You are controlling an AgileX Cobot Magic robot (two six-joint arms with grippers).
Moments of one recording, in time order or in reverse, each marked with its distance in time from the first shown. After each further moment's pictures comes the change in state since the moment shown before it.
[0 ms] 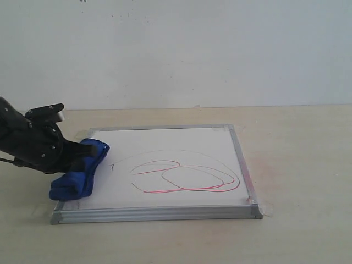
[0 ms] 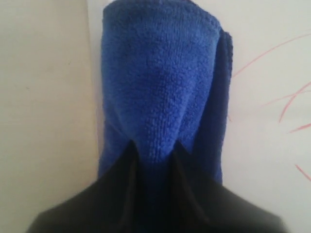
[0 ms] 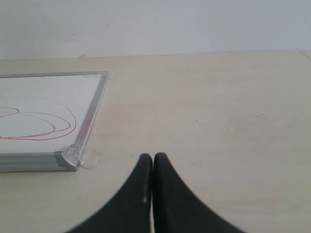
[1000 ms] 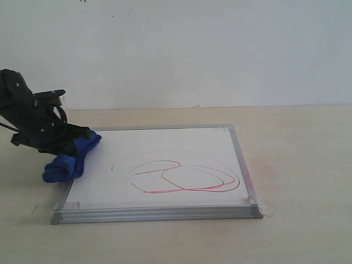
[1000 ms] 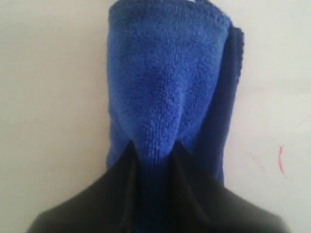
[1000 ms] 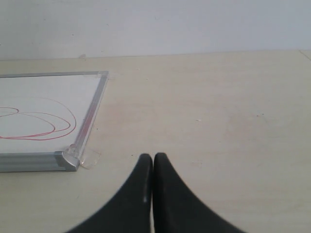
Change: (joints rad) left arm 0.058 0.160 -0.366 0.396 0.301 -0.324; right arm 0.000 0.000 0.000 0.000 0.000 0.000
